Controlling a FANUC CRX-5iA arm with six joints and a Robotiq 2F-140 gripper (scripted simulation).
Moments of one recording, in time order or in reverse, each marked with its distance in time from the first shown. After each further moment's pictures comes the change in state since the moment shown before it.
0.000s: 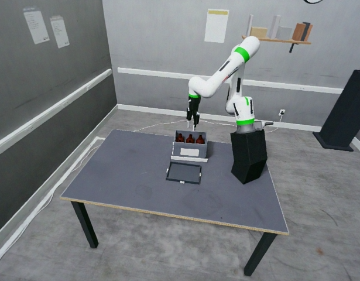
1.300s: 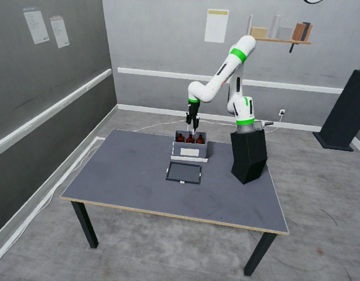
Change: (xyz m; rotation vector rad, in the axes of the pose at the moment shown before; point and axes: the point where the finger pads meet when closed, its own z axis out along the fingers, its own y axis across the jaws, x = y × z) arm 0.000 0.000 0.036 0.000 0.000 0.000
